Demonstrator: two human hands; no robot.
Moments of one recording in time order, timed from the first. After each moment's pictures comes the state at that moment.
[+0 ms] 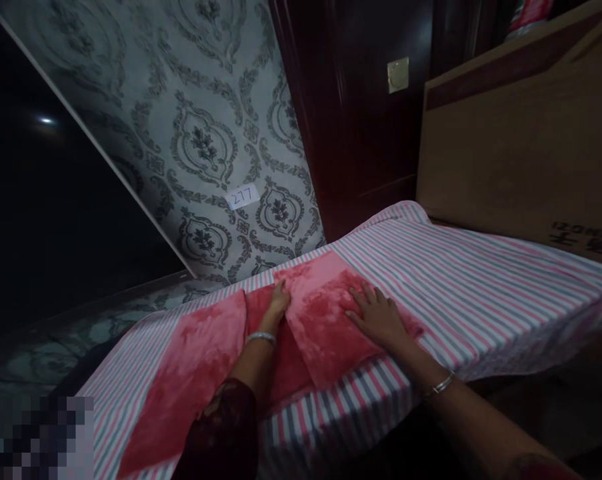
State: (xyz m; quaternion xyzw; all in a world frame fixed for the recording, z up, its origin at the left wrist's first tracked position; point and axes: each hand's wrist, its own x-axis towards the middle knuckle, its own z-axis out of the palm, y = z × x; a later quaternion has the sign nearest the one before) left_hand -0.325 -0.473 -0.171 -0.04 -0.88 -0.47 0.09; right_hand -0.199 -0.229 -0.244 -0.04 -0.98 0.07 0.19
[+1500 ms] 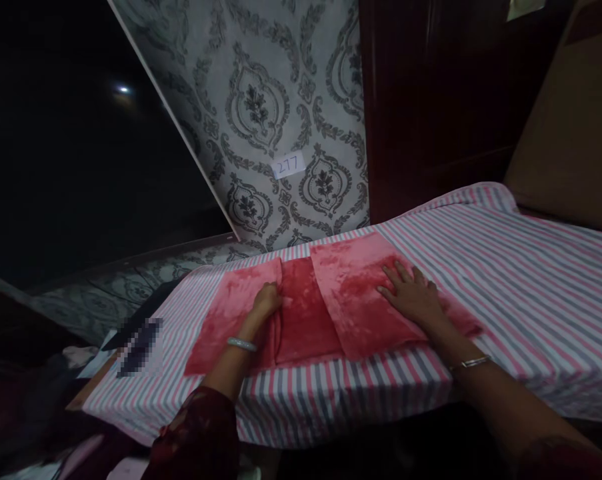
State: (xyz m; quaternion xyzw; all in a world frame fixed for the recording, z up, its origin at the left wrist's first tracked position) left_hand -0.235 -0.592 -0.144 0.07 -0.99 -0.12 0.02; right_hand -0.225 -0.229 -0.243 -0.01 -0.98 0.11 0.17
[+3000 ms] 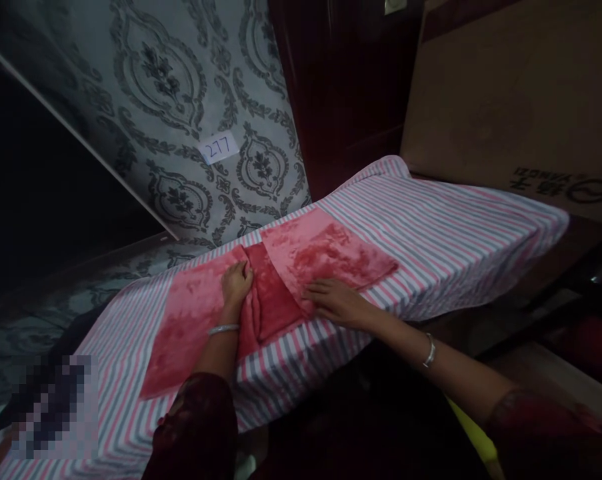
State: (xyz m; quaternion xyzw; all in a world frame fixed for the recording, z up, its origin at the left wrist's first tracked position) left_hand -0.275 -0.577 -0.186 -0.10 -0.98 -0.07 0.18; right_hand -0.119 -0.290 -0.220 0.34 -0.88 0.28 0.15
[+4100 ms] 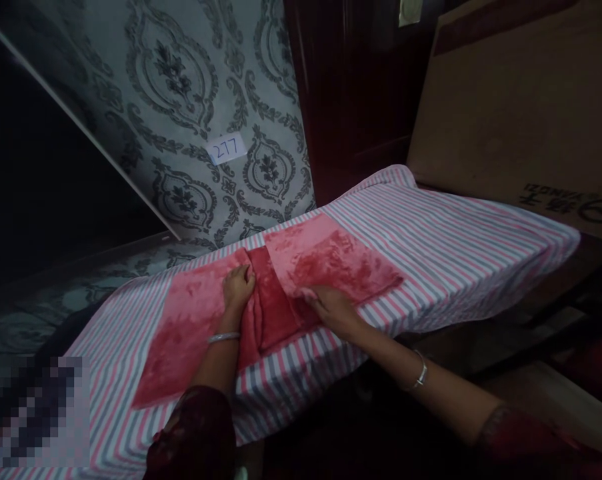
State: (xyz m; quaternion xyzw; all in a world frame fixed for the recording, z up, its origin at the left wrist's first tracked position) left_hand -0.274 -0.578 -0.187 -0.09 -0.97 -0.09 0.18; right_hand -0.128 -0.326 -0.201 0.18 -0.88 0.40 0.20
